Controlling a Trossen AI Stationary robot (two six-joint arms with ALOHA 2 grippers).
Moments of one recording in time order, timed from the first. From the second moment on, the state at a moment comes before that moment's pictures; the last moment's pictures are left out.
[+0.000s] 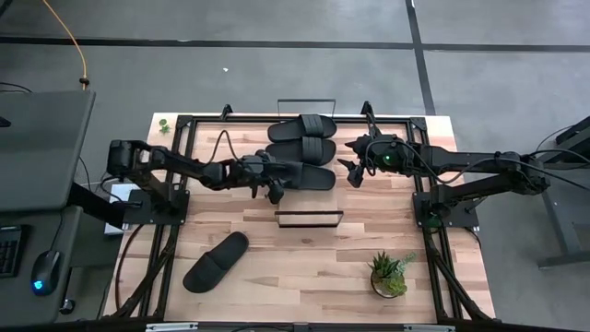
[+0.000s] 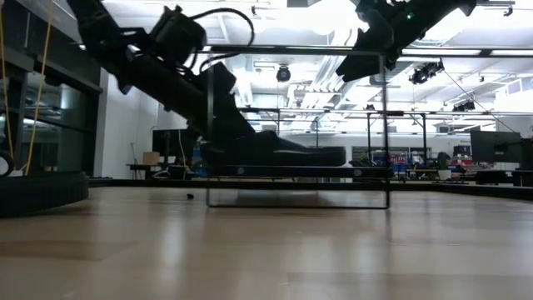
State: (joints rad) left arm 0.27 1.59 0.61 0.47 -0.16 -0.25; right arm -0.18 1.07 0.81 -0.27 0.29 0.05
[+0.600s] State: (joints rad) left arm 0.25 1.60 0.76 0.25 -0.19 -0.22; right arm -0.18 1.07 0.81 -0.30 0.29 0.05
